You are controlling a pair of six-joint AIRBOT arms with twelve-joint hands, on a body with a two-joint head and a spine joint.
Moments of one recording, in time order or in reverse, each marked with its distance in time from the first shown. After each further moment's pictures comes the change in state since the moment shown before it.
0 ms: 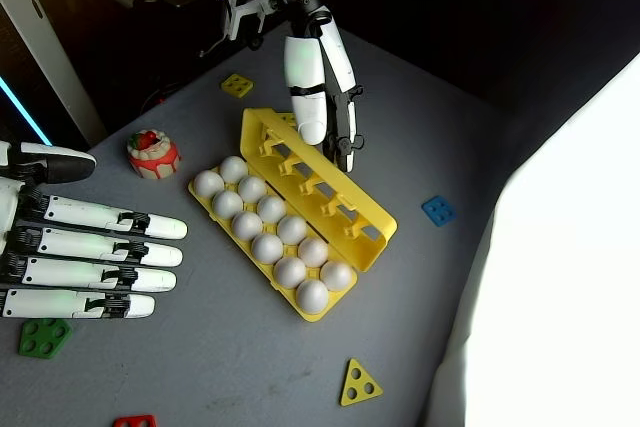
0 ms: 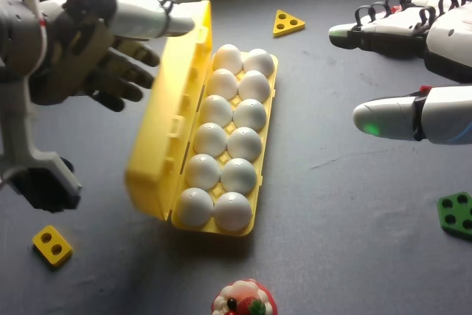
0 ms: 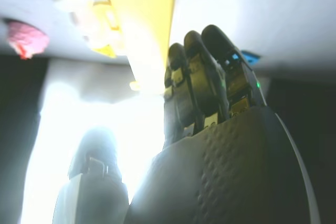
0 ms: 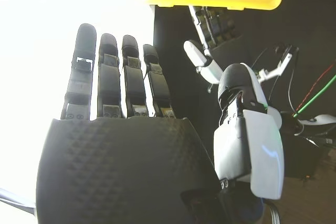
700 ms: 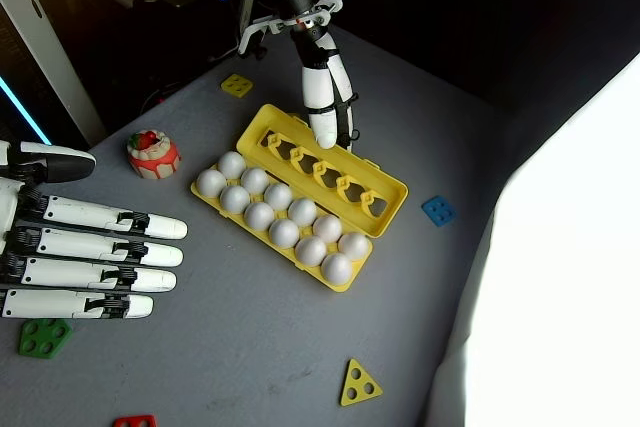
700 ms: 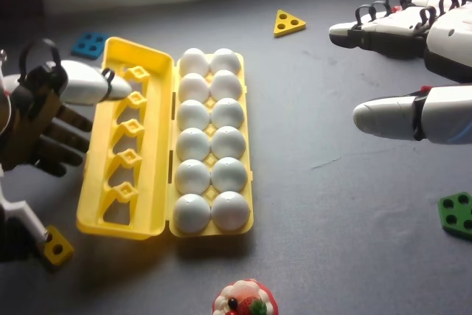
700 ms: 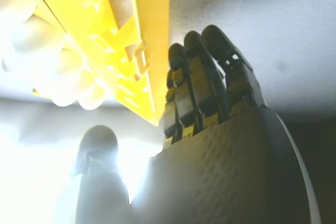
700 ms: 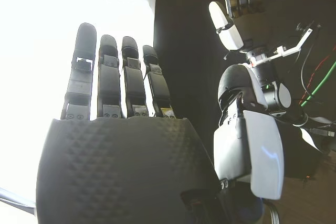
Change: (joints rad) left arm 0.238 0.012 0.104 -0.014 0.005 -0.167; right arm 0.000 0.000 0.000 0.000 0.000 0.000
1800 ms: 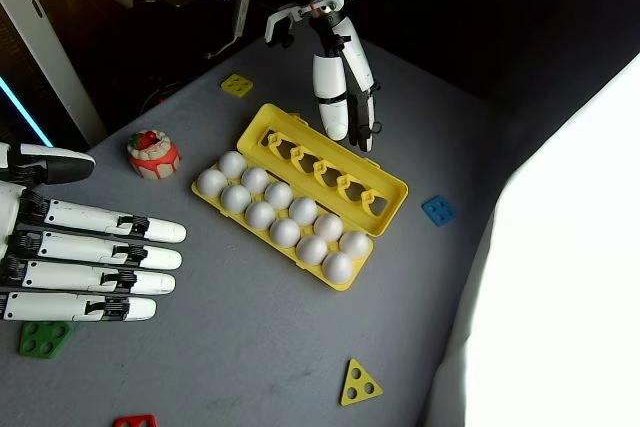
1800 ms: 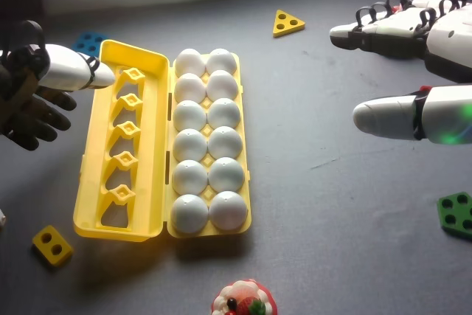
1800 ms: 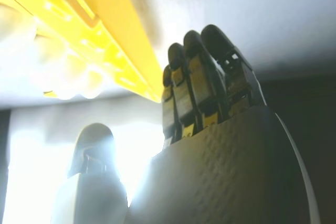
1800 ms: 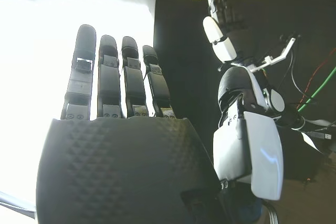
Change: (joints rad) left arm -0.014 0.037 0.020 0.064 0.017 0.164; right arm 0.000 0.000 0.002 0.000 -0.007 -0.001
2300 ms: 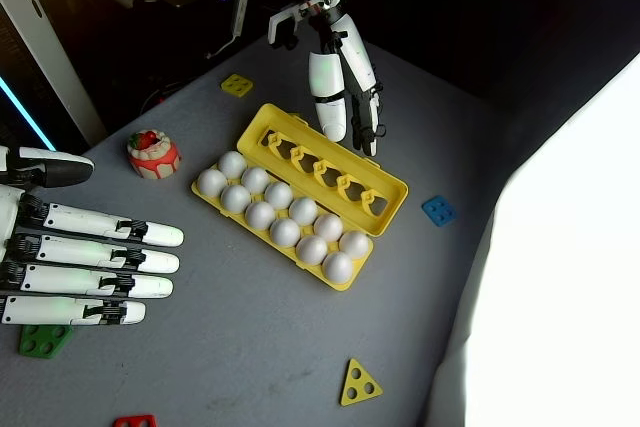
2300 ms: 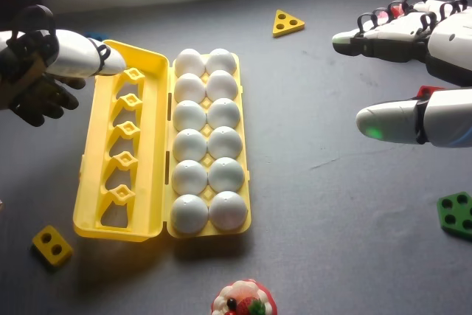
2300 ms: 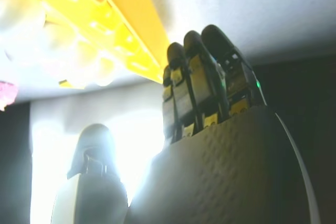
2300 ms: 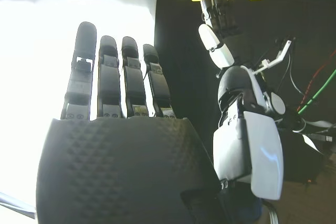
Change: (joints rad) left arm -0.037 0.000 -0.014 0.077 0.028 0.062; right arm 0.000 0.002 0.002 0.000 -0.020 0.000
